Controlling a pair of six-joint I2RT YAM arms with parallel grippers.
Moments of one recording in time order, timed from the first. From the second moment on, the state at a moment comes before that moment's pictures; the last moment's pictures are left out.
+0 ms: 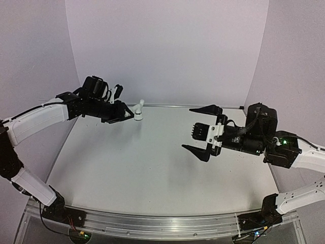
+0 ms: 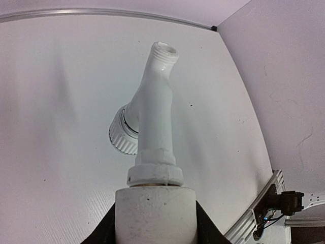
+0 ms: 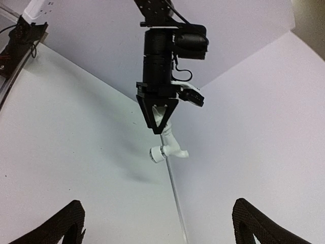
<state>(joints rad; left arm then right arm) -0.59 1.45 1.29 -0.48 0.29 -0.49 1.12 1.03 0.96 -0.08 0.04 -0.90</state>
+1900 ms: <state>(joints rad) -0.72 1.60 0.99 0.59 1.29 -1.35 0.97 1.20 0.64 0.49 -0.19 -1.83</state>
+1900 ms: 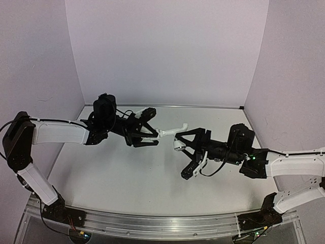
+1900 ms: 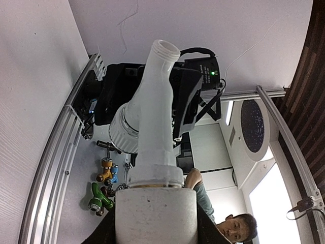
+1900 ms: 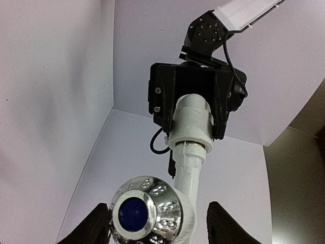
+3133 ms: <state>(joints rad) -0.74 1.64 1.03 0.59 1.33 -1.36 0.97 1.12 0.62 0.48 -0.28 -1.81</state>
